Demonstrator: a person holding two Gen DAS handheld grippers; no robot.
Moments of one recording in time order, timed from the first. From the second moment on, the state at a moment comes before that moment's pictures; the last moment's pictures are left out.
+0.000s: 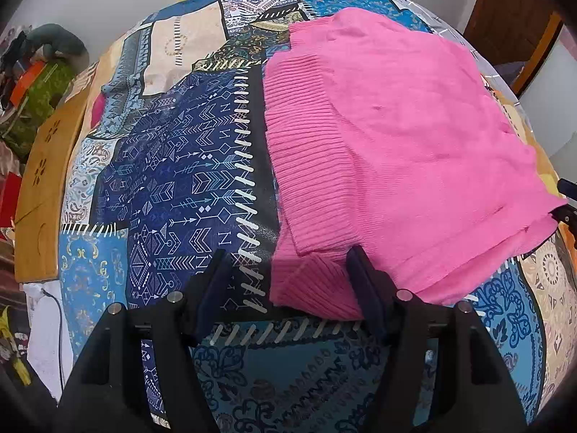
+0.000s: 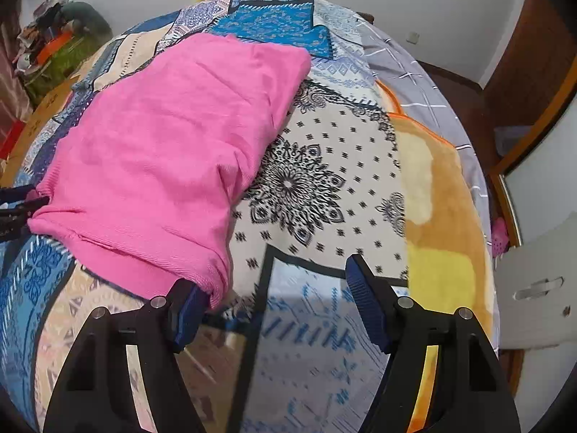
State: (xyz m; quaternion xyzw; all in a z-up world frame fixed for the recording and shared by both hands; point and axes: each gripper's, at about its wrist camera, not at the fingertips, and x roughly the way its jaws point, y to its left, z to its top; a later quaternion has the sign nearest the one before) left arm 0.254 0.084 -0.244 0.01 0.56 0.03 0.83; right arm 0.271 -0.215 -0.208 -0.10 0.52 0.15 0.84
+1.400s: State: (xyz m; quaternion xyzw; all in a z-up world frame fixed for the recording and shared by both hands) left arm 0.262 0.101 -0.238 -0.16 0.60 -0.05 0.78; right arm 0.278 -0.217 -0.207 0.07 0.56 0.27 0.78
